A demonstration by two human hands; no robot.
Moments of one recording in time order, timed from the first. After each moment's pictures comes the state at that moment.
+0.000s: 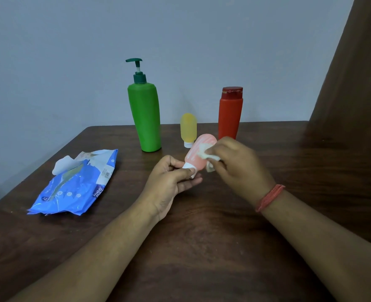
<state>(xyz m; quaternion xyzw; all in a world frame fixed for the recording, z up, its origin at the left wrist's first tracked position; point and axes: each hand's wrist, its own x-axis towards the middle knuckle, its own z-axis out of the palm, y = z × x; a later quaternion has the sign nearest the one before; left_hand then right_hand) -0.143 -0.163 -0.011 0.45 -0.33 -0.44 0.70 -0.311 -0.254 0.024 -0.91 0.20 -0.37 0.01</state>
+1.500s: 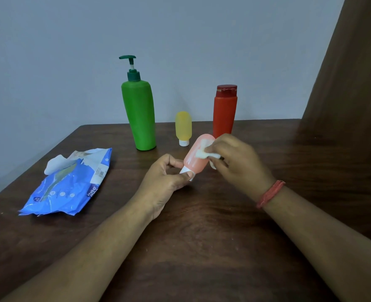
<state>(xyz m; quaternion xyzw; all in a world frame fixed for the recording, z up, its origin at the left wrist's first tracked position) -0.136 -0.167 -0.020 0.54 -0.41 -0.38 0.63 -0.317 -0.265 0.019 -0.90 0.22 -0.37 0.03</state>
